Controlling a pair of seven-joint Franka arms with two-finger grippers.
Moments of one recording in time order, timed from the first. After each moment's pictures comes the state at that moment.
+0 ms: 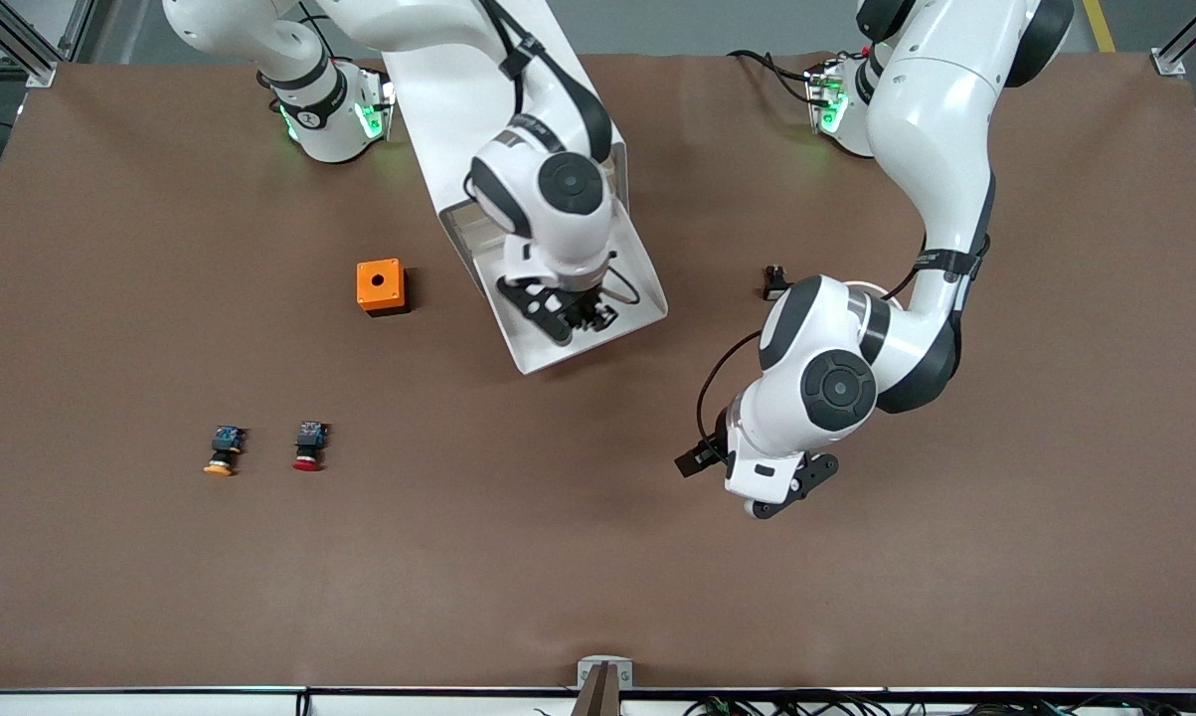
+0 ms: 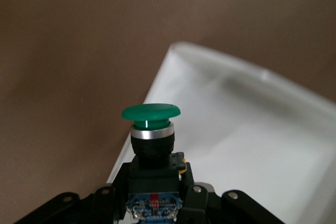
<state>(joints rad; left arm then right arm) -0.44 0.80 -0.04 -1.15 -0.16 1.96 -0.94 0.83 0.52 -0.09 -1.60 0.04 2.09 1.40</state>
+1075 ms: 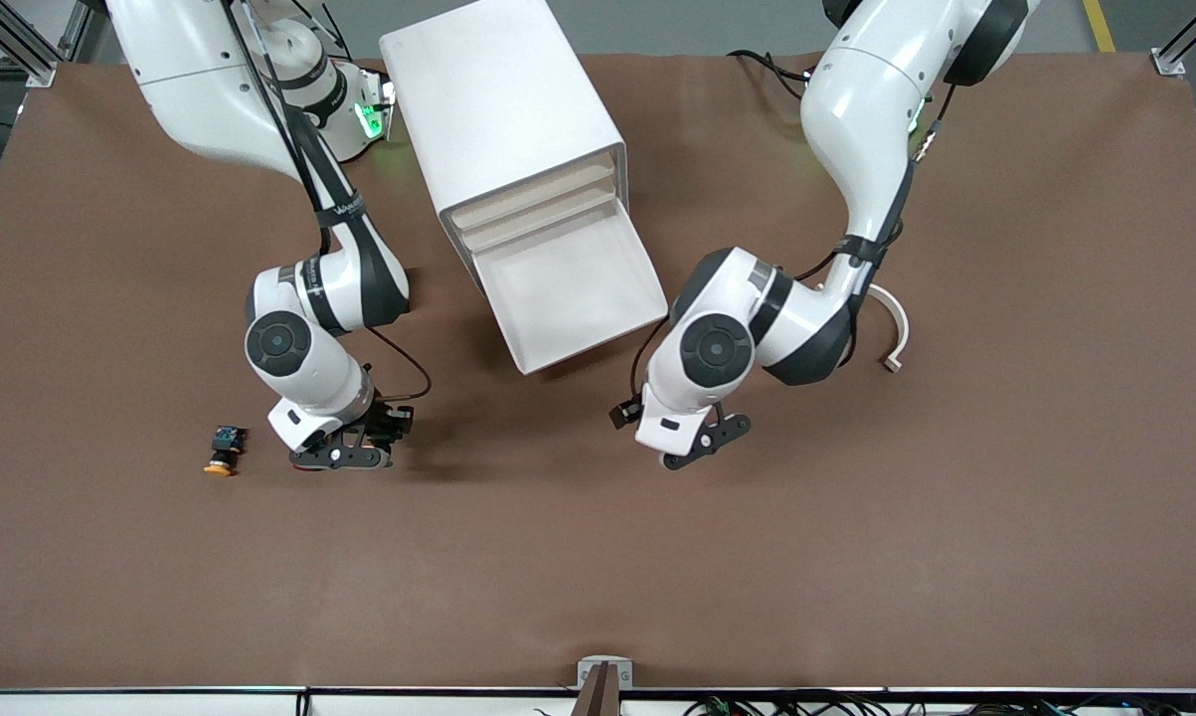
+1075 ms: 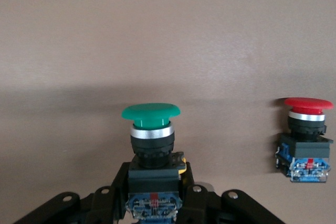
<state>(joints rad) -0.60 0.82 -0.04 -1.19 -0.12 1.96 -1.05 0.37 0.55 -0.09 -1.85 0.04 2.44 0.29</state>
